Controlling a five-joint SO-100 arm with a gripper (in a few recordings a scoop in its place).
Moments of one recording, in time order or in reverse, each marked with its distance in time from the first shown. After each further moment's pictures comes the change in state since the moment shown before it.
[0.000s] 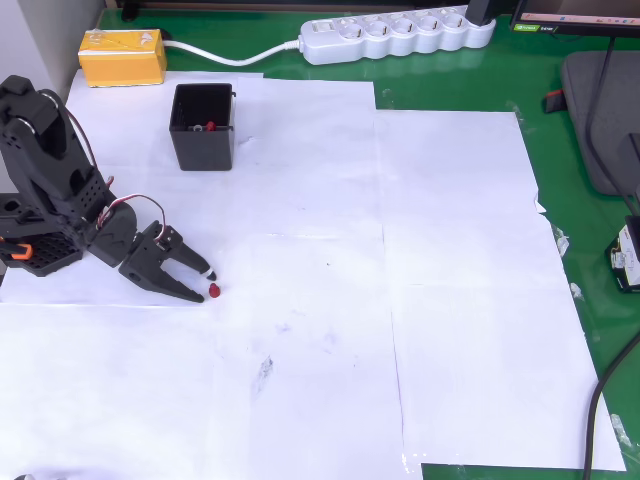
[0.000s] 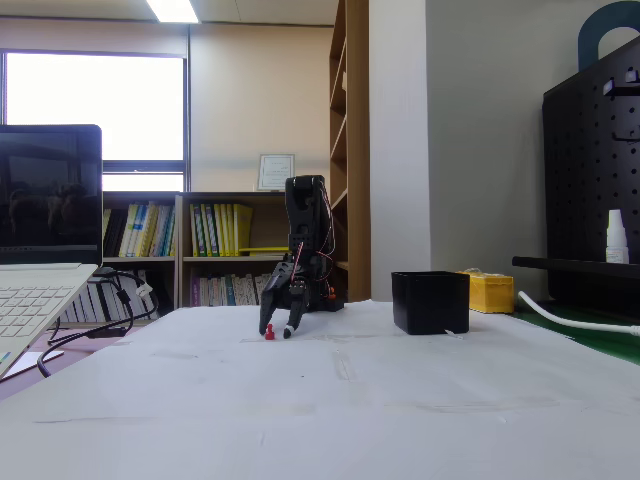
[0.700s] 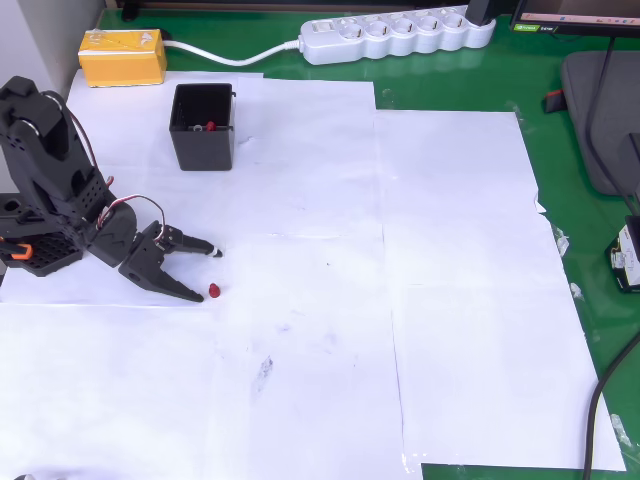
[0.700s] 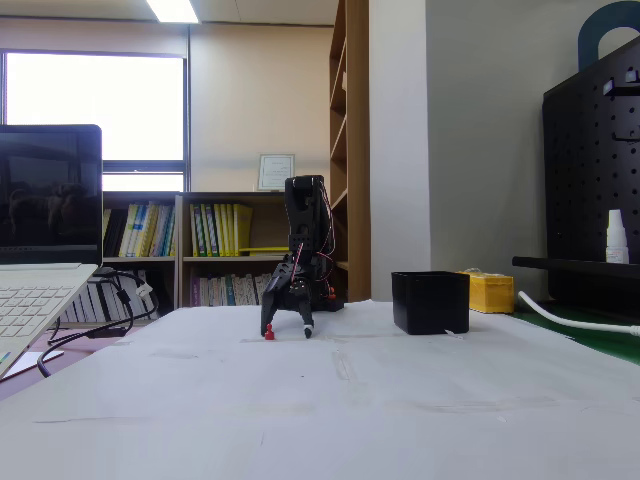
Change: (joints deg) arm 0.6 4.2 0.0 -6.0 1.4
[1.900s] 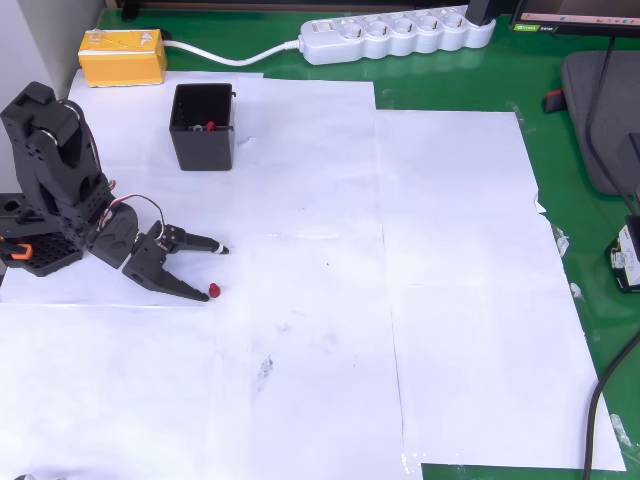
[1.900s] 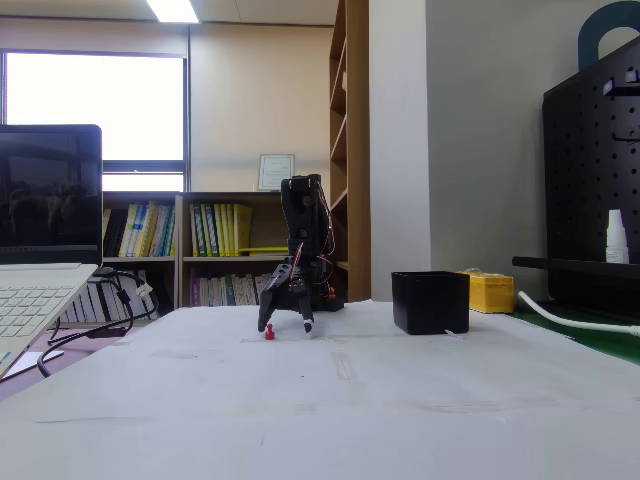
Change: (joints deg) arm 0.1 8.6 1.5 -7.6 2.5
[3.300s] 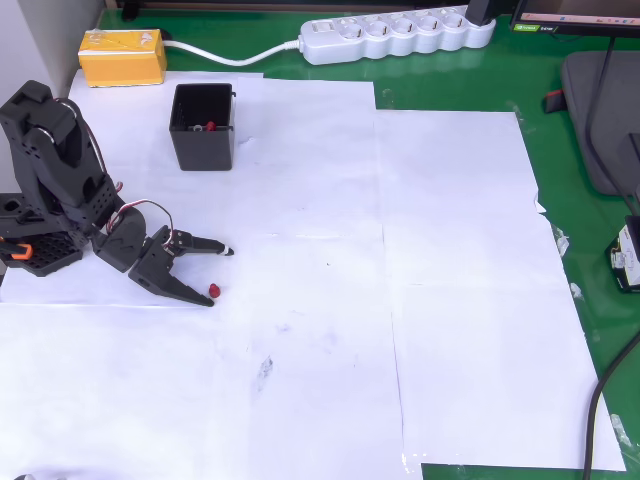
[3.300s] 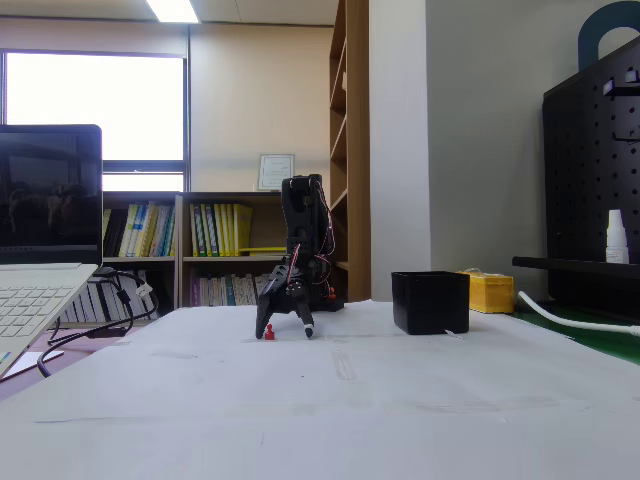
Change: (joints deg) arm -0.2 -3.8 4.7 8.9 0.8
